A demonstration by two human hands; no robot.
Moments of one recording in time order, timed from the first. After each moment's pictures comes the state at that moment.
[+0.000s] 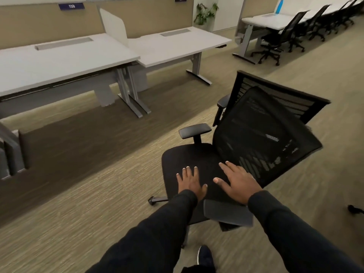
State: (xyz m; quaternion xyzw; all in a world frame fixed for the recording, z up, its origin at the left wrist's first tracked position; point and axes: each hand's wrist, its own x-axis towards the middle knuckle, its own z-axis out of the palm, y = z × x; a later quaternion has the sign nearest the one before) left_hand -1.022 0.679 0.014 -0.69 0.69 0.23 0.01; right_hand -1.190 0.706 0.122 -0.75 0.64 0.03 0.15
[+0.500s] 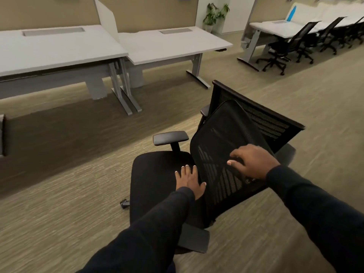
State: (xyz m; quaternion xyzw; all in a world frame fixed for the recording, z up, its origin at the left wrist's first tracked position) left_hand -1.195 0.576 0.042 -0.69 0.67 0.27 -0.02; right_hand -1.400 0.537 0.204 -0.86 0.51 0.06 0.01
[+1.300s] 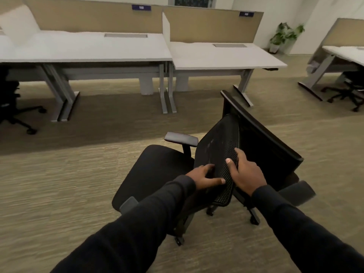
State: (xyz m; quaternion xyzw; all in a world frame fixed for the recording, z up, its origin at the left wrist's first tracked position) left_hand -1.328 0.538 0.118 -0.66 0.57 0.45 -0.19; right_hand -1.508 0.469 0.161 -0.83 0.51 -0.12 0.19
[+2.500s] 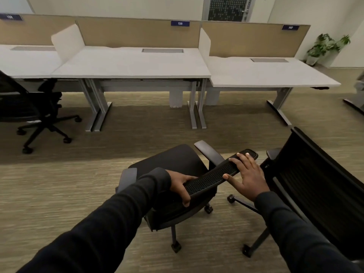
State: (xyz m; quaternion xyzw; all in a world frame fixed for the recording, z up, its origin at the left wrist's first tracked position) left_hand -0.998 0.546 0.159 -0.65 0.45 0.61 -0.01; right_hand -1.256 0.386 0.116 -0.91 0.39 -0.08 0.10
